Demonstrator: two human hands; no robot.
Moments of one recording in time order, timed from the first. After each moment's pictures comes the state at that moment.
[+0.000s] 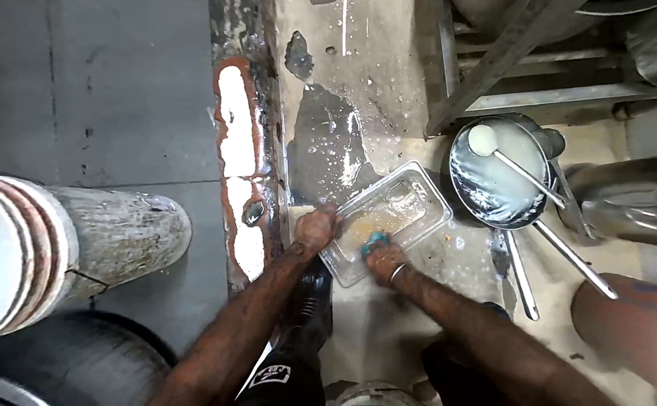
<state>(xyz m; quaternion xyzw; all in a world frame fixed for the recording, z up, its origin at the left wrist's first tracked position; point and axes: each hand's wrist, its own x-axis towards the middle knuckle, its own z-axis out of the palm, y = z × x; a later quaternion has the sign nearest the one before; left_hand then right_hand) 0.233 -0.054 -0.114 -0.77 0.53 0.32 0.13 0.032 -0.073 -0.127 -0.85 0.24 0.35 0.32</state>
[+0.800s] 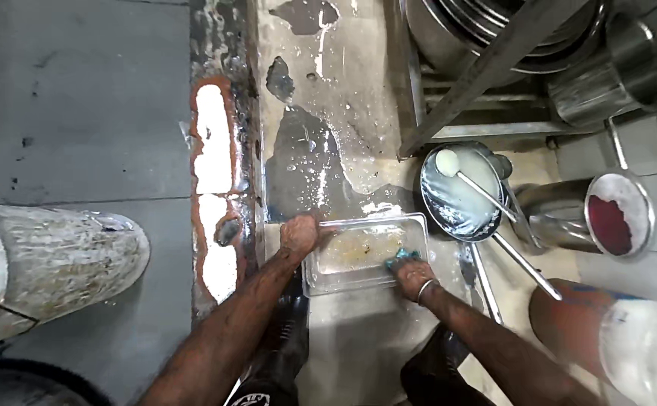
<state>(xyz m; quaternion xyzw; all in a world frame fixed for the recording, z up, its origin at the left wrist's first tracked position) 0.234 -0.087 -0.119 -0.79 0.49 0.34 0.11 -0.070 -0.108 -0.127 -0.80 0.35 0.39 0.28</state>
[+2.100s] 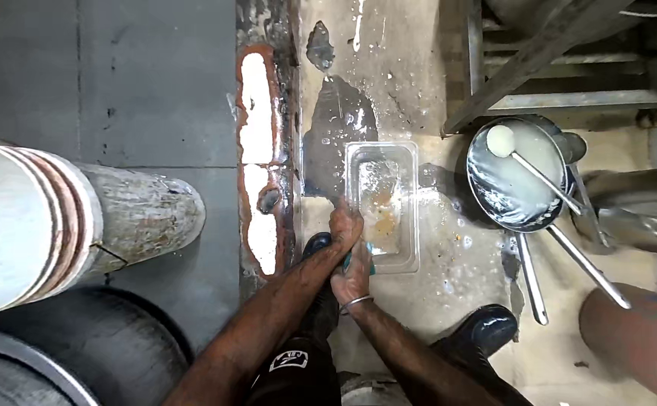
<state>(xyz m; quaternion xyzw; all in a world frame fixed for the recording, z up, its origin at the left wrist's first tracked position) 0.192 -0.057 -0.138 -0.87 0.24 0.41 -0.14 0.113 0.021 -0.093 -0.59 0.61 -0.01 0.53</state>
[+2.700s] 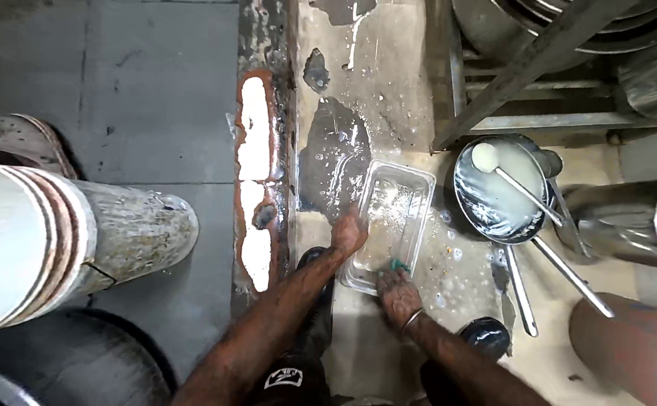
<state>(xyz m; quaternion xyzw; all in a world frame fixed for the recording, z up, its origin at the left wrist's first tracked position) 0.188 -0.075 -0.120 -0.81 0.38 0.44 -0.09 -0.015 -0.013 -0.126 -0.87 0.30 0.24 0.29</state>
